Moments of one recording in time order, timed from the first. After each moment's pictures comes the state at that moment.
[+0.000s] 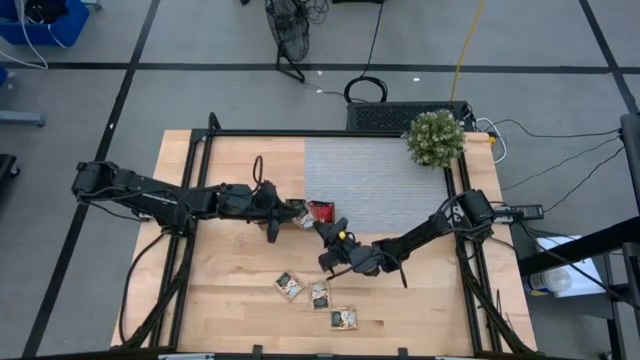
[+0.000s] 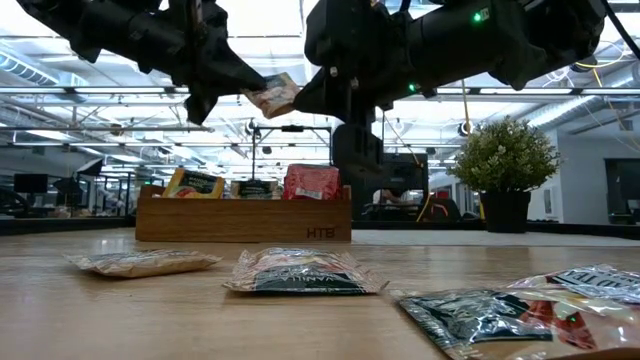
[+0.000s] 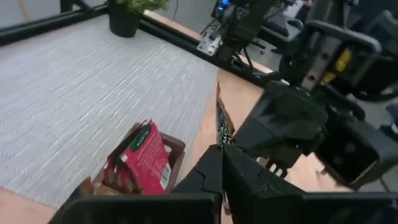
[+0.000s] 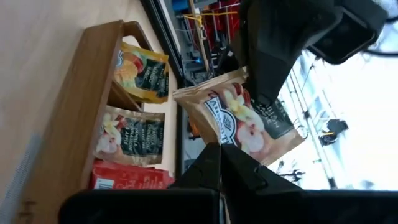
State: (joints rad) left arm -0.04 1.19 0.54 0.35 -0.09 -0.45; right arm 0.35 2.01 0.98 0.94 1.02 -1.27
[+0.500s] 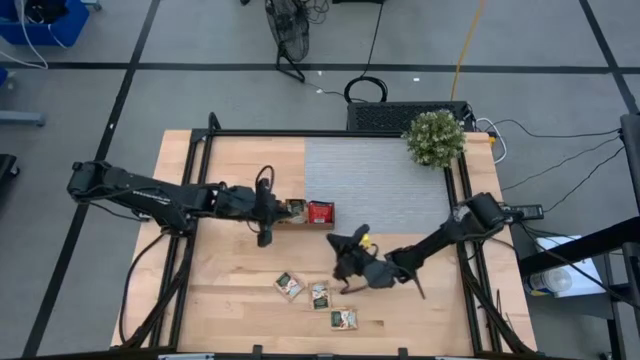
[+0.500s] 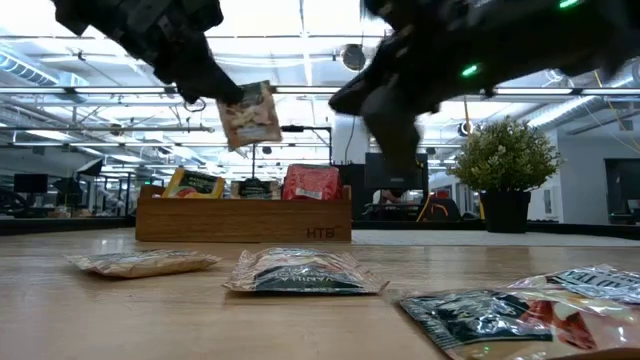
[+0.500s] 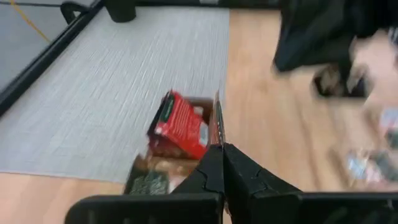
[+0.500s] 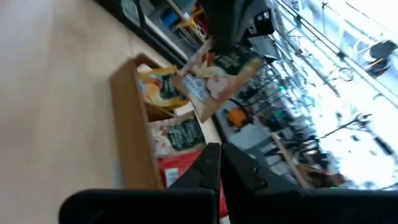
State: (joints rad) left arm -0.07 1.13 0.65 -0.03 -0.15 -0.10; right arm 0.47 1.96 0.88 0.92 1.13 -0.72
